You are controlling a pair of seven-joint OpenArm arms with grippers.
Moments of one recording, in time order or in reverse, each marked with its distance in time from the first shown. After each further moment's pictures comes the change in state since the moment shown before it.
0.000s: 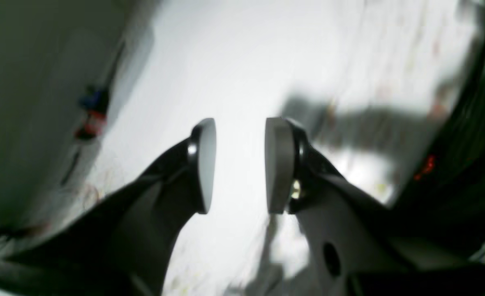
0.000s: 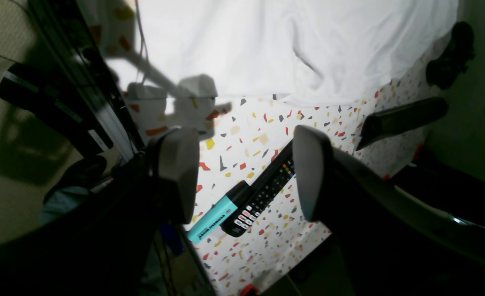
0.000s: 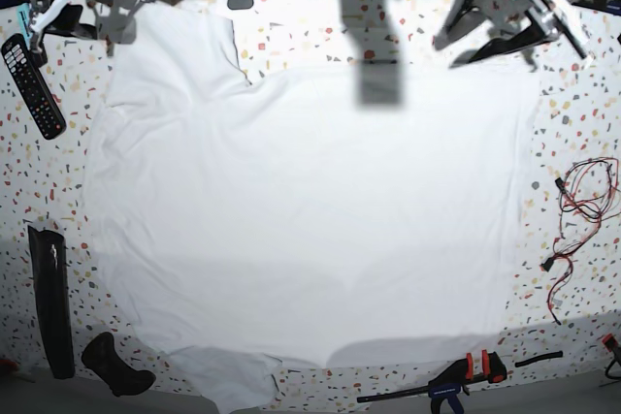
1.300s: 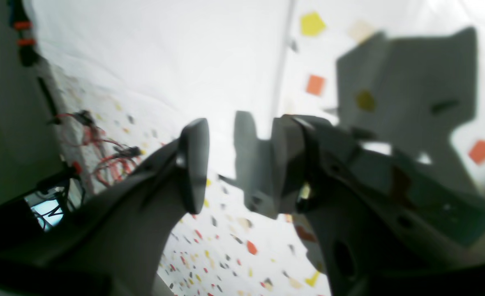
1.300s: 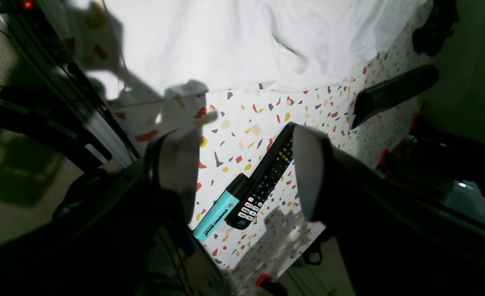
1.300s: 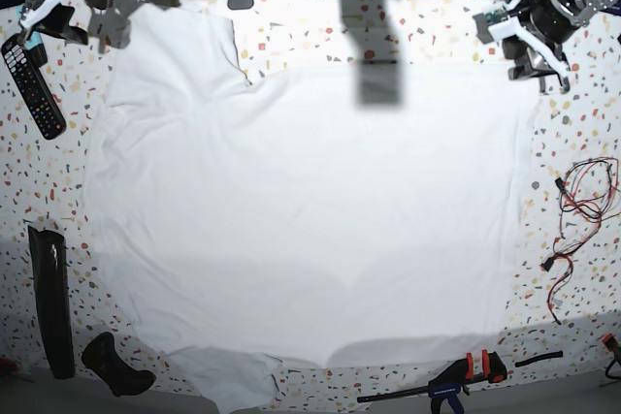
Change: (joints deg) left arm -20.4 -12.1 23.1 -32.0 29.1 16.5 16.4; right arm 0.0 -4.2 0.0 0.0 -0.2 -5.4 -0.2
